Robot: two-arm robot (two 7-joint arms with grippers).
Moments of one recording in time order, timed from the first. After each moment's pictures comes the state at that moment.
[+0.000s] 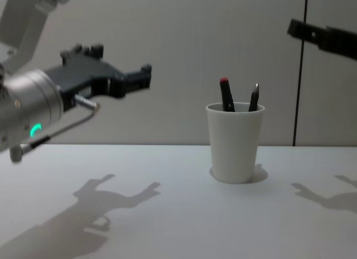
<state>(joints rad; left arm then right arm) -0.32 0.35 0.40 -1.56 -0.13 -0.08 -0.06 0.23 0.31 -0.24 -1.66 0.51 0.03 0.11</state>
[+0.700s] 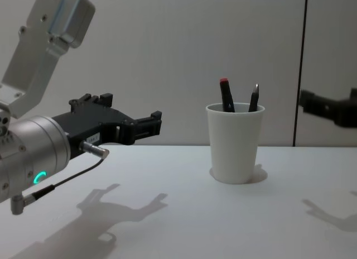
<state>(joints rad) -0.24 0.38 0.45 -1.63 -0.20 0.01 -0.01 0.04 0.33 -0.23 -1.74 0.33 0.03 0.07</state>
